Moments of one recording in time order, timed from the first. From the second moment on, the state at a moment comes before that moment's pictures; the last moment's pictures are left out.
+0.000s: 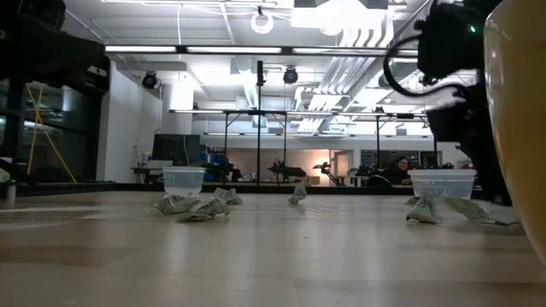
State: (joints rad) left arm -0.24 0.02 0.01 0.01 -0.01 0.07; right arm 0.24 1.43 0.67 -0.81 0.13 0.26
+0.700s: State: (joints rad) left arm -0.24 0.02 0.01 0.01 -0.01 0.07; right arm -0.03 1.43 0.93 -1.02 0.34 -0.11
